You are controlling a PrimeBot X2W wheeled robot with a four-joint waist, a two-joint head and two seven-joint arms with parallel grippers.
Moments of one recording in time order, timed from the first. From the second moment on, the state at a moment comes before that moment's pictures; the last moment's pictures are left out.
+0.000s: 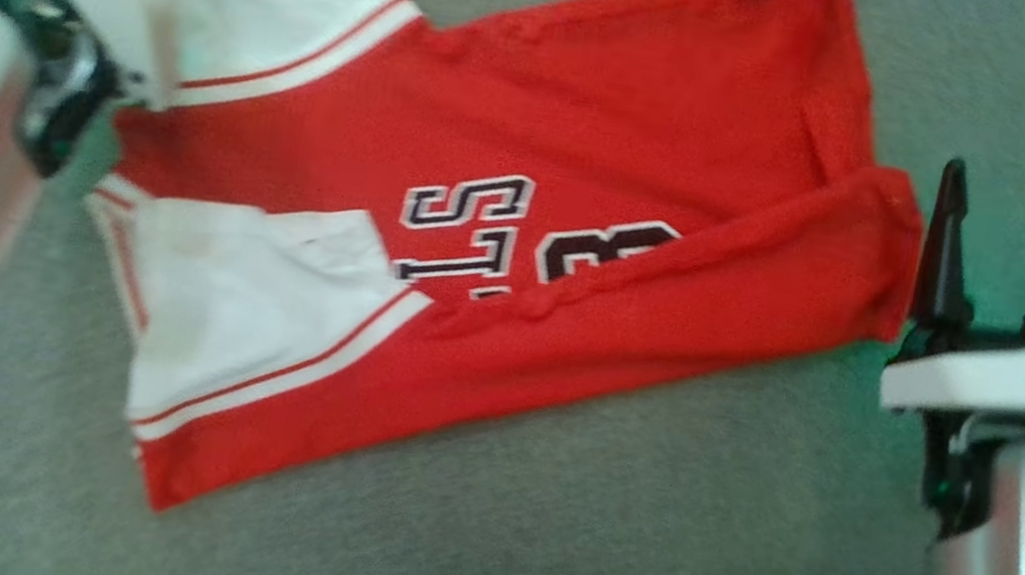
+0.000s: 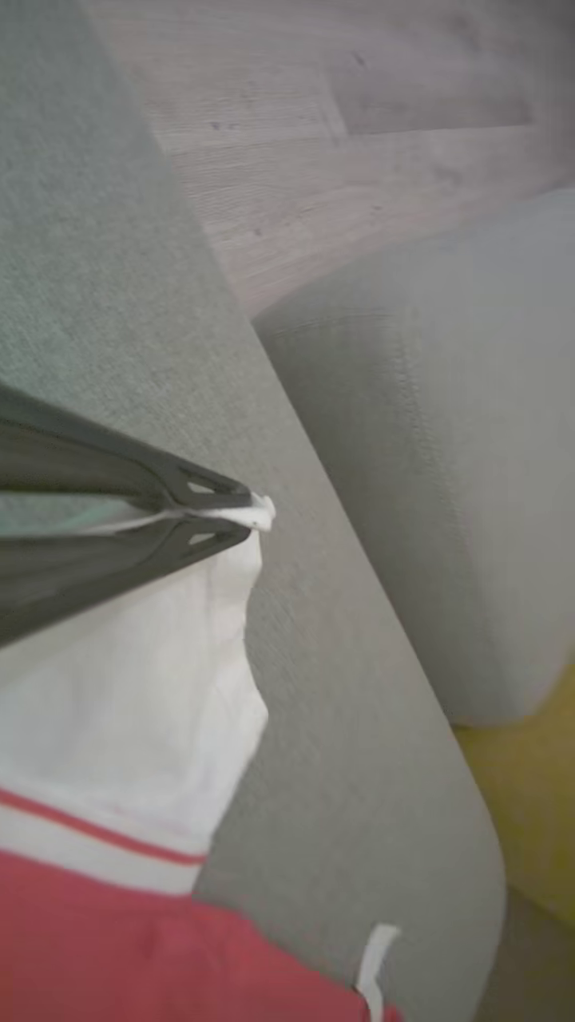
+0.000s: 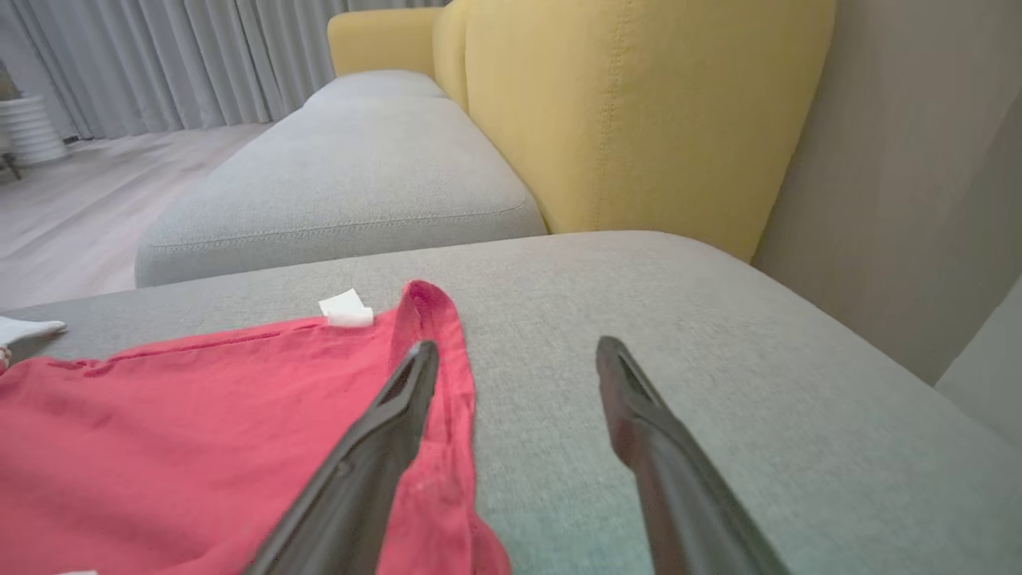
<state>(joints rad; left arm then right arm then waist) -1.08 0.46 -0.75 0.80 -0.69 -0.13 0.20 -0.33 -0.05 -0.06 0.27 0.15 0.13 -0.23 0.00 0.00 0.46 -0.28</state>
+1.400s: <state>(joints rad) -0.99 0.38 -0.81 0.46 -0.64 -0.07 -0.06 -0.90 -0.42 0.17 0.90 0.27 0.13 0.14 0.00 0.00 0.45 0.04</state>
